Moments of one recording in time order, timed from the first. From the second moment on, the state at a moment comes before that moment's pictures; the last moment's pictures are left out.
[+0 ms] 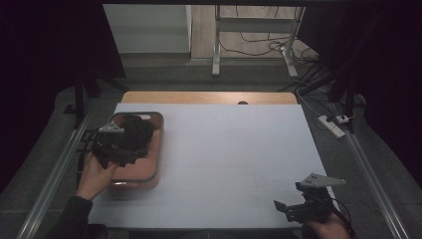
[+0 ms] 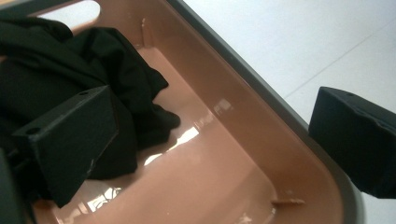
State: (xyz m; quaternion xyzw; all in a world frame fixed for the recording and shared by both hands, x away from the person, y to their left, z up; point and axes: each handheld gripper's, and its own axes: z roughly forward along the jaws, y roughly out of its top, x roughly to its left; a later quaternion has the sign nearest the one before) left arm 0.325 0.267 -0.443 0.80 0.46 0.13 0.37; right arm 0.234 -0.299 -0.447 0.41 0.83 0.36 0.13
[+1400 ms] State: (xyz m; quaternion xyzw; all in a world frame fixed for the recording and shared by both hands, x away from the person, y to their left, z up) left arm 0.432 0.301 -0.473 0.78 0.55 0.11 0.28; right arm 0.234 -0.298 -0.447 0.40 0.83 0.36 0.12
